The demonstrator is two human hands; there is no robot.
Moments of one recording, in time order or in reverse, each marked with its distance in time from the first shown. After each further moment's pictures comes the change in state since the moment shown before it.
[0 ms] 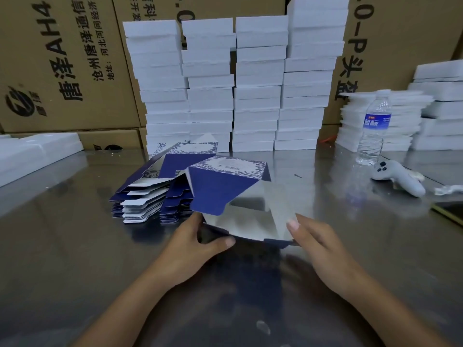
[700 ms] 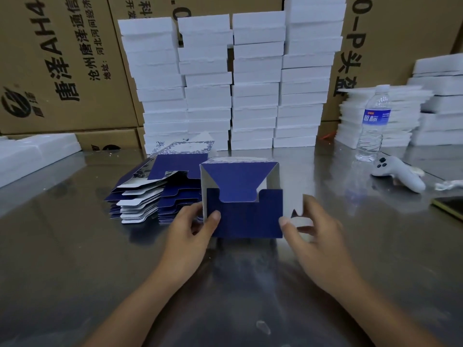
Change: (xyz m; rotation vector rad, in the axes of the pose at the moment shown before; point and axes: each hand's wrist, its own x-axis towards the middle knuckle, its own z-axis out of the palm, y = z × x) left_hand 0.001 0.012 0.012 -0.012 0.248 -0.032; right_hand 0.004 0.003 0.011 -0.306 0.322 -0.103
